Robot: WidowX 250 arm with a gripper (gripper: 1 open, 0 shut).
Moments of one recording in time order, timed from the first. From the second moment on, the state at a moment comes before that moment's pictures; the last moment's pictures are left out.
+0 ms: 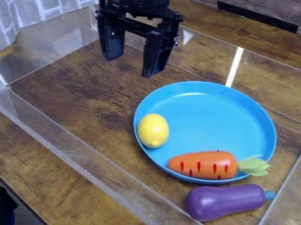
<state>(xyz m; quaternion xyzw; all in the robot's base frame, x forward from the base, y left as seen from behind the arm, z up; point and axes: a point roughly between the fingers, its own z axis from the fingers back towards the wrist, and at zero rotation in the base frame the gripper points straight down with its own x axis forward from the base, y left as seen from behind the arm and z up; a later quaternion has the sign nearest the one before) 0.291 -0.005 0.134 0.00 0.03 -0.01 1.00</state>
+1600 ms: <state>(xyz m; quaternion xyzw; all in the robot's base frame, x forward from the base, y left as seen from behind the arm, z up) 0.290 -0.090 0.063 0.01 0.08 -0.39 0.92</state>
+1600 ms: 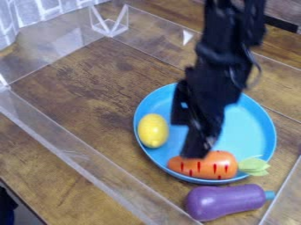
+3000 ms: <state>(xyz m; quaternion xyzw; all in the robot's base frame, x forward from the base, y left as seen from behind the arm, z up) 0.312 -0.082 0.052 -0.03 0.07 -0.37 0.92</state>
